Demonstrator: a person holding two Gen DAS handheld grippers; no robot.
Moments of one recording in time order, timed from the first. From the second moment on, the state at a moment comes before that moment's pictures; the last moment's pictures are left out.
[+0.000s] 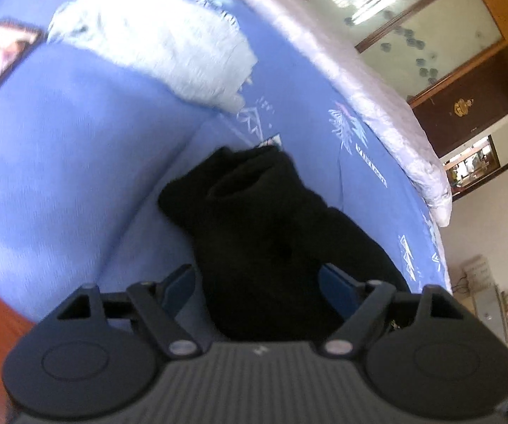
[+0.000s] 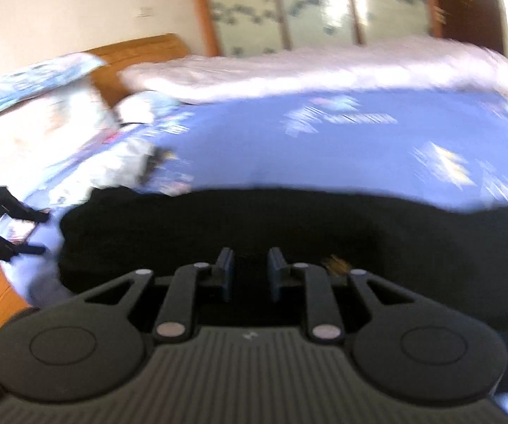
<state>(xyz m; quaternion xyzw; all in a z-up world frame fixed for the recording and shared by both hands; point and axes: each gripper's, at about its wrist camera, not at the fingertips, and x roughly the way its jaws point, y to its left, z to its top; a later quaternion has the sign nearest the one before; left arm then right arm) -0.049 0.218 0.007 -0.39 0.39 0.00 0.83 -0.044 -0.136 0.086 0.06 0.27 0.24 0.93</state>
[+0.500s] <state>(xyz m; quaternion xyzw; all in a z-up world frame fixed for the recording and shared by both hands) -0.011 0.218 -0.029 -0.45 0.40 -0.02 0.80 0.007 -0.067 0.043 0.12 0.38 0.30 0.87</state>
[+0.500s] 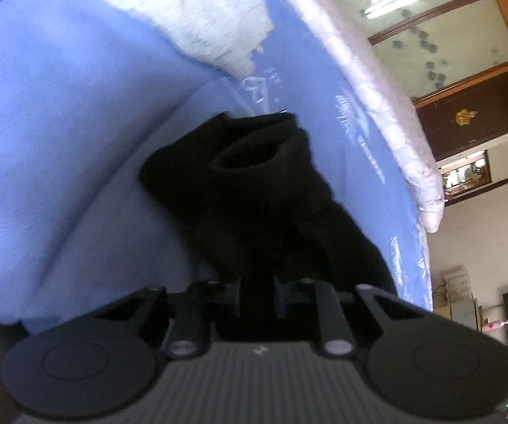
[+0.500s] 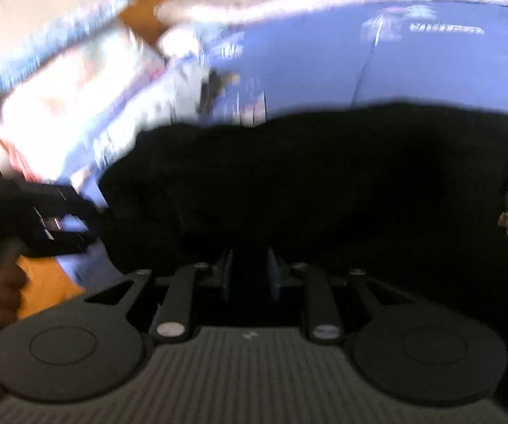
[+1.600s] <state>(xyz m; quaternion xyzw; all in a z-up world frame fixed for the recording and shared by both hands) 0.072 -0.143 0.103 -0.02 0.37 -0.35 0.86 -0.076 -0.334 -0.003 0.40 0.27 0.00 0.88</state>
